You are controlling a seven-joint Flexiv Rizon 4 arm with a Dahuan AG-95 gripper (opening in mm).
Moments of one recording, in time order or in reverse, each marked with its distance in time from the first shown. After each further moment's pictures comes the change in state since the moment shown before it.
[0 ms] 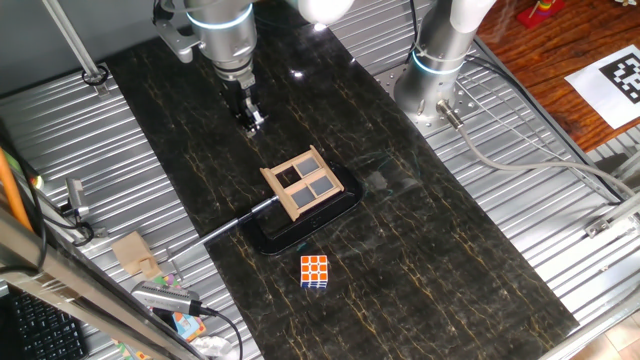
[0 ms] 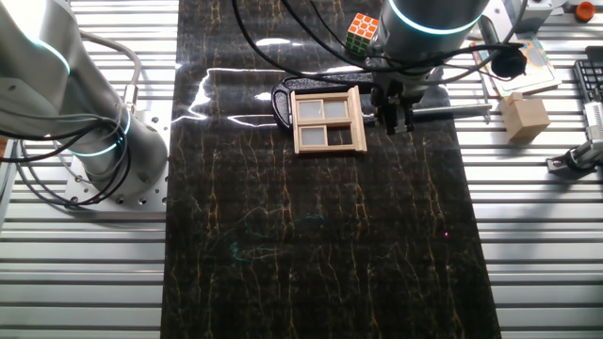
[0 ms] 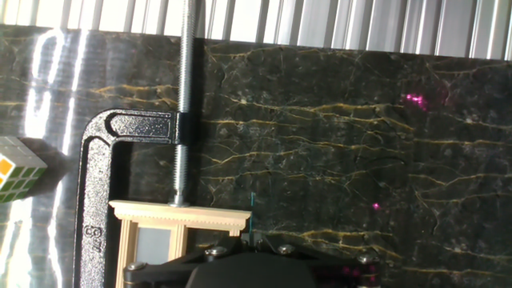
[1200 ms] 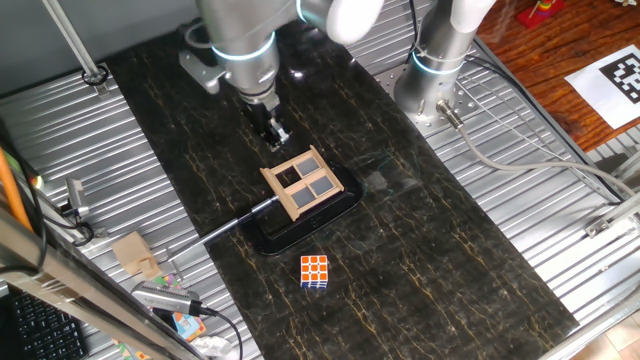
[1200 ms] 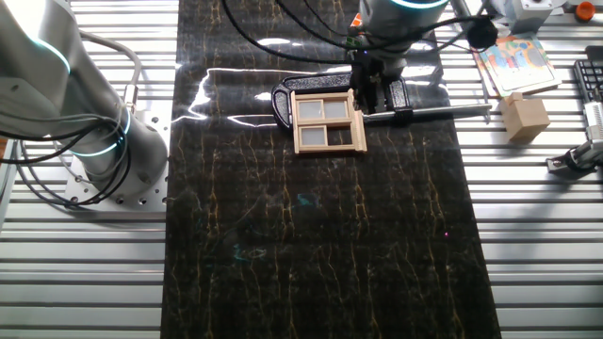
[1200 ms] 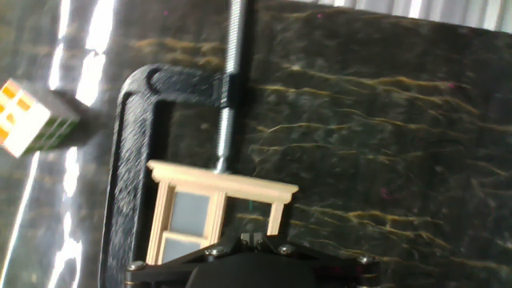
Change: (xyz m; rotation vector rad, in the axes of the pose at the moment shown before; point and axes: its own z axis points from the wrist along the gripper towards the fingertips) arm 0.024 0.049 0.025 -0.004 0.094 -0.125
